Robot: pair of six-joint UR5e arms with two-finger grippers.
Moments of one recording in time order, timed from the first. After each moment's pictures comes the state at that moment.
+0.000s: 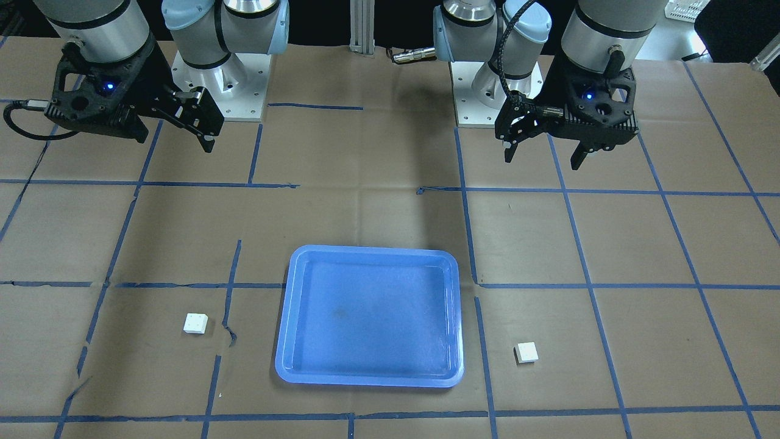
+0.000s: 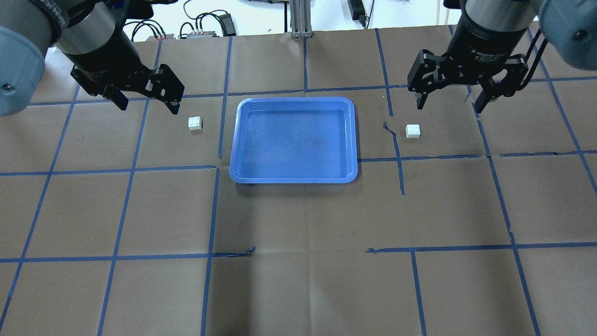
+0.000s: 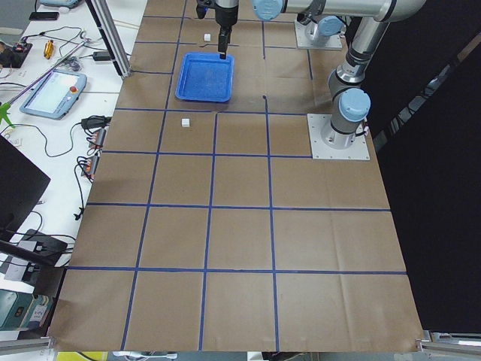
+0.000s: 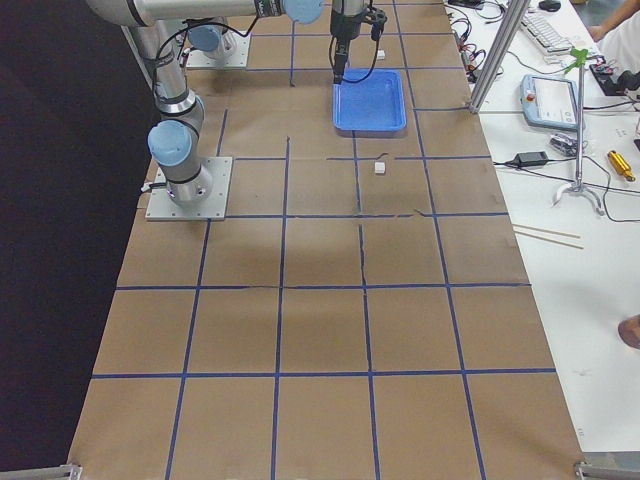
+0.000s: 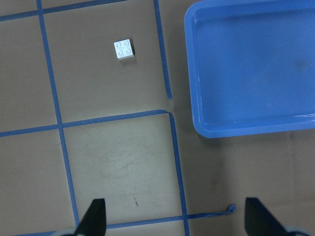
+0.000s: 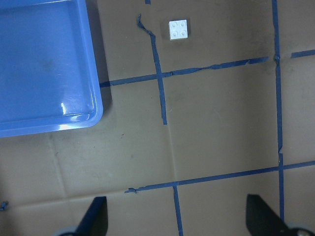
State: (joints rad) left arm -1.55 -1.56 -1.57 -1.53 1.59 0.15; right arm 1.57 -1.56 1.51 -1.46 -1.58 0.14
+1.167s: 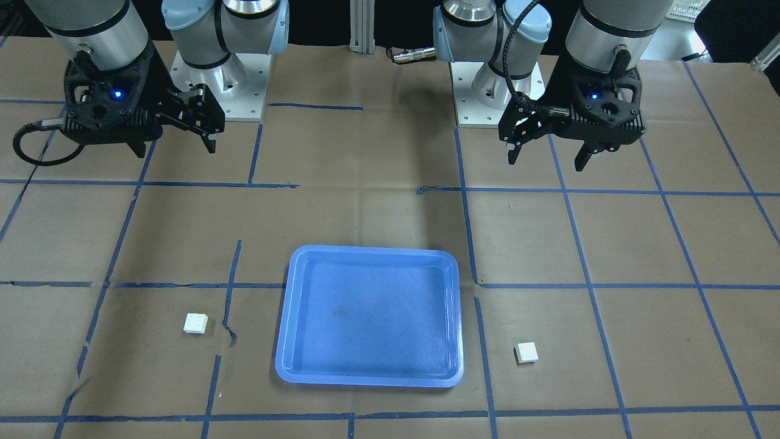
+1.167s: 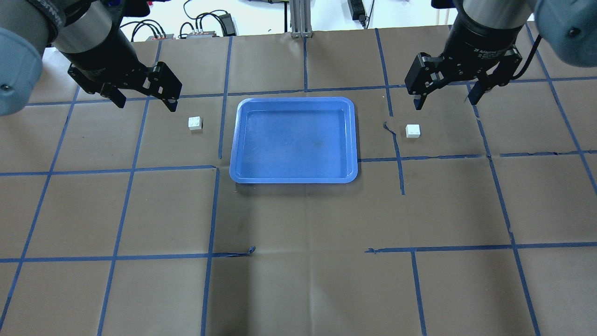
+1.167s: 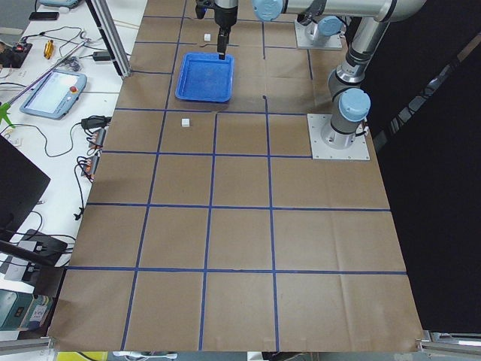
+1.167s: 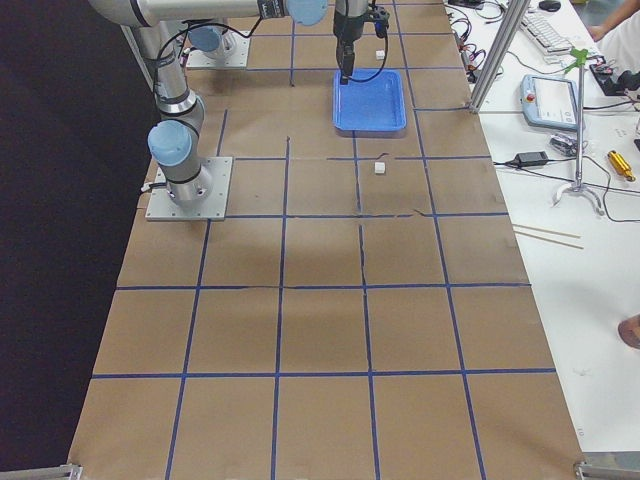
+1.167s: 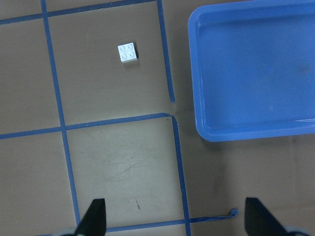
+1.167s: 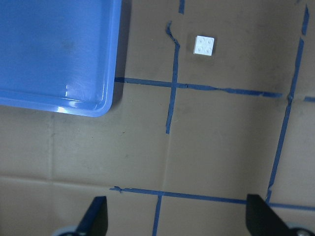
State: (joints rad) left arm -1.54 -1.56 -1.57 -1.52 1.58 0.15; right arm 1.57 -1.54 1.50 -1.50 -1.56 -0.19
